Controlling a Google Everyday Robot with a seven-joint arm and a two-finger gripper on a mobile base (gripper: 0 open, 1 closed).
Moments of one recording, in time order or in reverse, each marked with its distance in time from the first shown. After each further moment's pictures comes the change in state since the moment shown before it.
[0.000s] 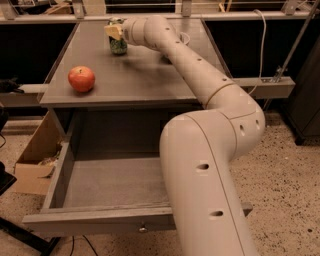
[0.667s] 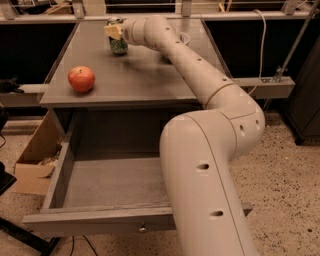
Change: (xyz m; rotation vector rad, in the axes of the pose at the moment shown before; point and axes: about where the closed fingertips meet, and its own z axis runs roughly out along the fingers) arm 0.000 0.001 0.000 -0.002 0.000 0.000
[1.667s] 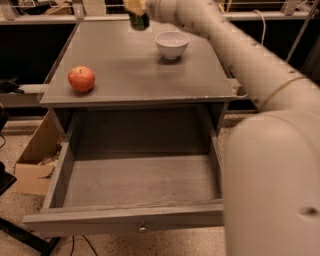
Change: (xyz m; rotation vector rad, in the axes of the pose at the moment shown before) arm -0.089 -0.019 -0.122 0.054 -0.102 -0.074
